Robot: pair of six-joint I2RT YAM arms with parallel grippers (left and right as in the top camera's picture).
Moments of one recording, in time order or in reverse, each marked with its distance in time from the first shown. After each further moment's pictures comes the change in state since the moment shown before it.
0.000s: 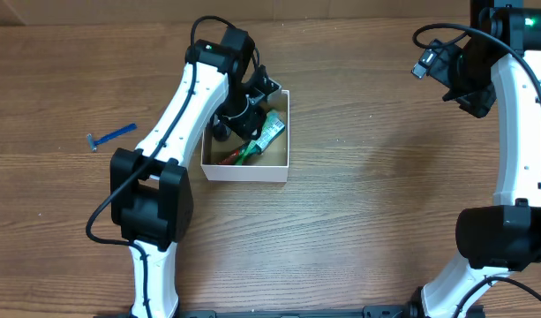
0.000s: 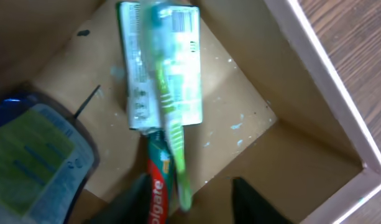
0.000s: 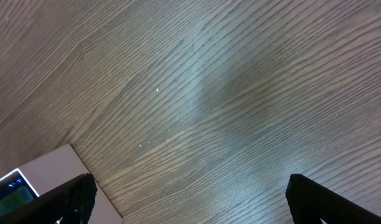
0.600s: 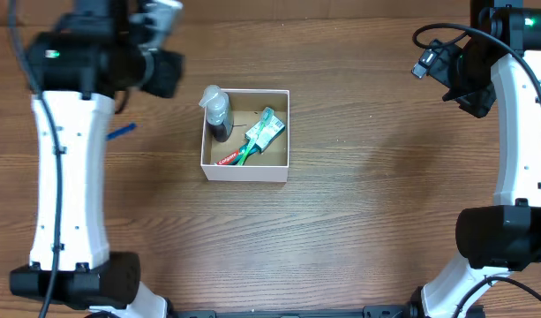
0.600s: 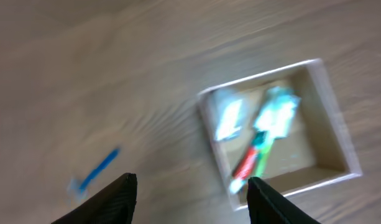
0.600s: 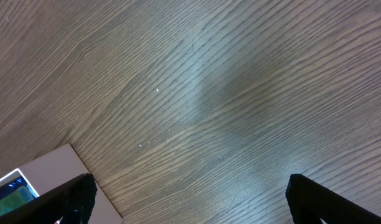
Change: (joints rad) left arm 0.305 -0.400 0.189 -0.080 -0.108 -0.182; right arm 0.000 0.000 0.000 0.000 0.000 0.000
